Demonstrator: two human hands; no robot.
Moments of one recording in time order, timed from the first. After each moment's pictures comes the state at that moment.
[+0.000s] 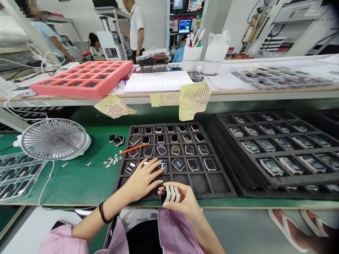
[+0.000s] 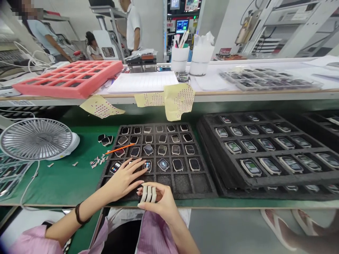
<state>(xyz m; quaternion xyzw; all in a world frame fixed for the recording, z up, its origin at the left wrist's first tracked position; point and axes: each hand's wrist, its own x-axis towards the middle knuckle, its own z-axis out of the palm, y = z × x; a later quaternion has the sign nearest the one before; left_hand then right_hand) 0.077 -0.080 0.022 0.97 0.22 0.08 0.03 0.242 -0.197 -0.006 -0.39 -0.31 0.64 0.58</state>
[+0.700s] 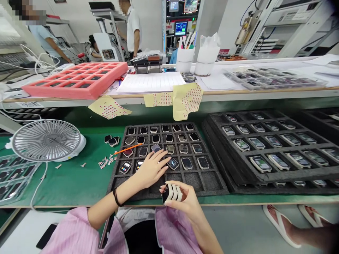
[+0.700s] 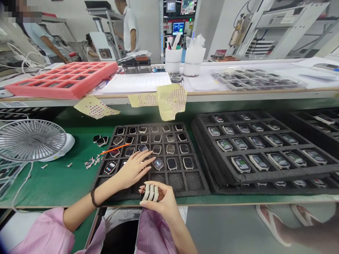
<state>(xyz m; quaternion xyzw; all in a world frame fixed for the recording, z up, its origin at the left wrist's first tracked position) 0.135 -0.074 0.028 0.97 0.24 0.08 0.05 0.261 -0.208 -0.003 -0.40 -0.29 0.62 0.61</state>
